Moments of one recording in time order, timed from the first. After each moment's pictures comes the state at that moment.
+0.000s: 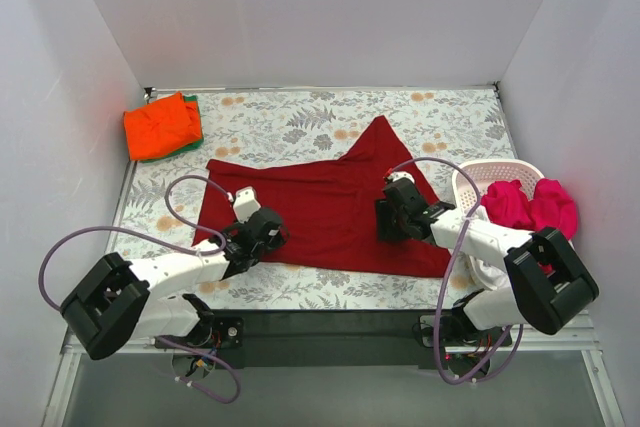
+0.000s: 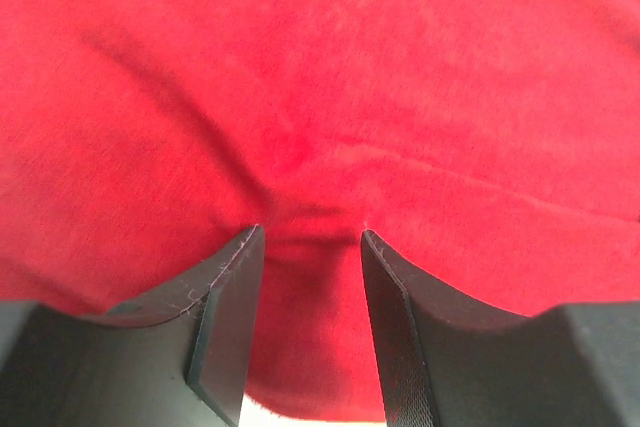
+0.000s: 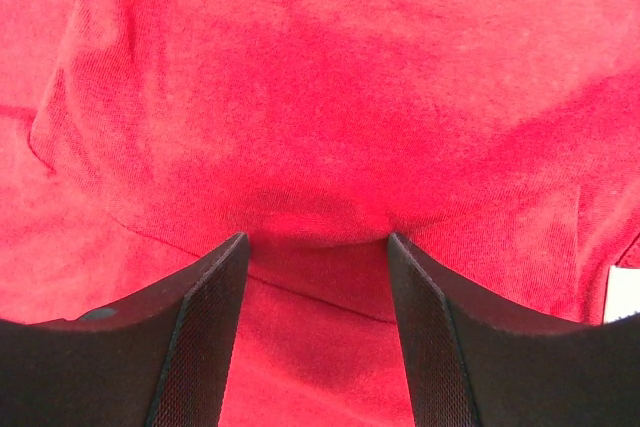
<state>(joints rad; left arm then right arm) -0.78 1.24 0.44 -0.07 -0.50 -0.96 0.63 1.37 0.64 -0.28 0.15 0.43</state>
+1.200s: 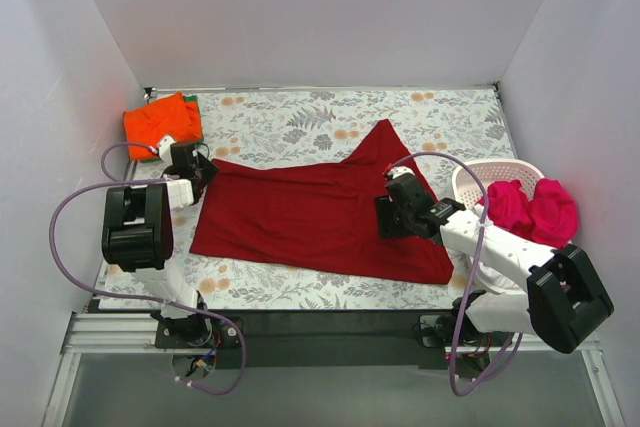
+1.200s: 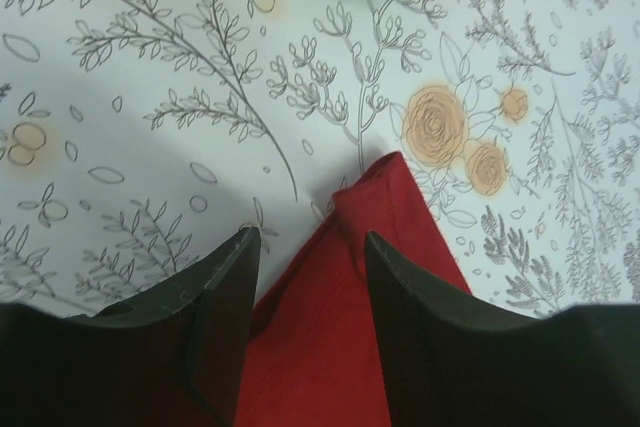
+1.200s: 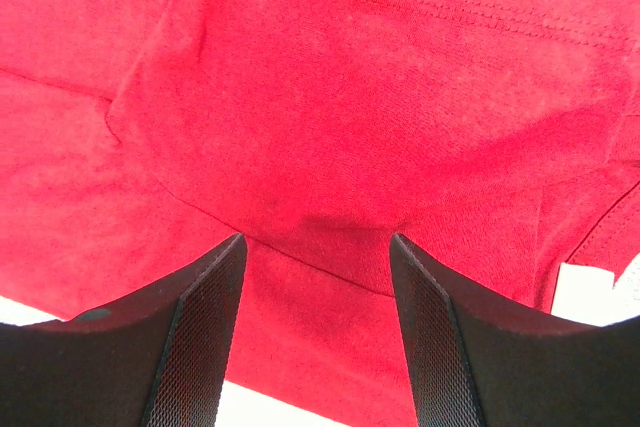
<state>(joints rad) 0.07 1.73 0.80 0.26 -0.19 -0.70 0.66 1.26 0.70 -0.44 0.14 0.39</state>
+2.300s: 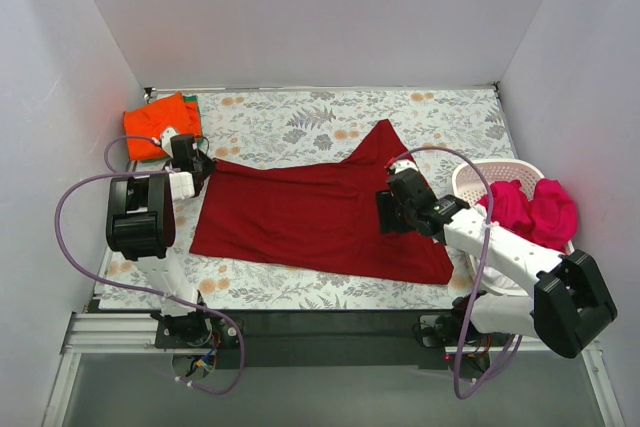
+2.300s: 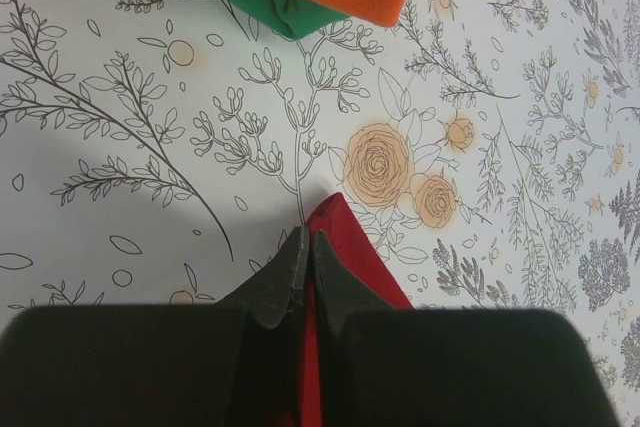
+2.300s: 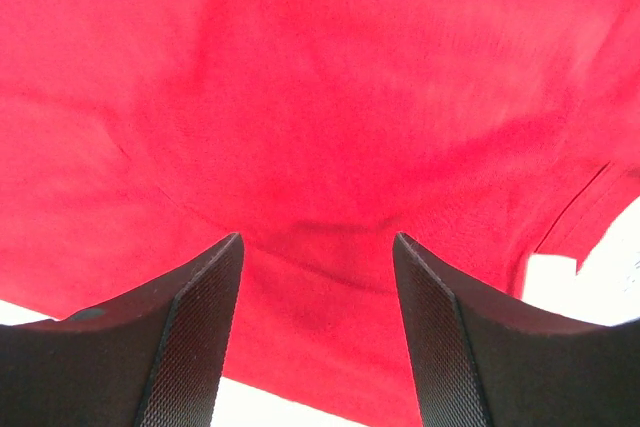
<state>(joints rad) 0.08 1.84 0.89 0.33 -0.10 -0.70 0.66 1.22 0.72 -0.47 0.18 0.39</state>
